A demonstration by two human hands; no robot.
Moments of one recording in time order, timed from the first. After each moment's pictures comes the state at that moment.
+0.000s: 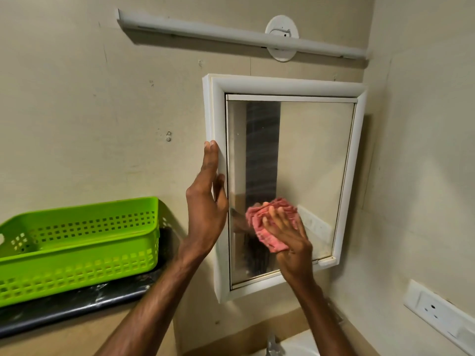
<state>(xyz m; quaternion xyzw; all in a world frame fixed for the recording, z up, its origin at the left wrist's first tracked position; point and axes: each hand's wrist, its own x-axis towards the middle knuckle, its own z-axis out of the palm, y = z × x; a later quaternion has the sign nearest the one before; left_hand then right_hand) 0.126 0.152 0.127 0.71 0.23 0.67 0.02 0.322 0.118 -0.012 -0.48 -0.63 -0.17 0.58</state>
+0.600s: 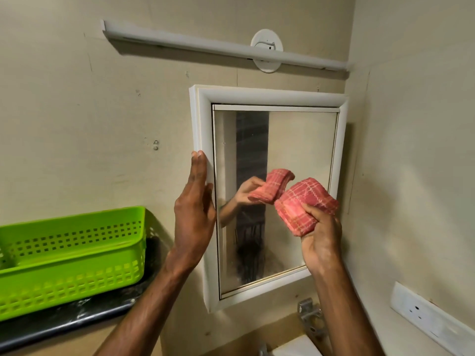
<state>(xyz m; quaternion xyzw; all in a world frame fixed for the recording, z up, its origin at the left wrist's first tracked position) 0.127 0.163 0.122 0.72 0.26 0.64 -0.05 0.338 0.066 0.093 -0.31 -0.18 0.30 0.88</state>
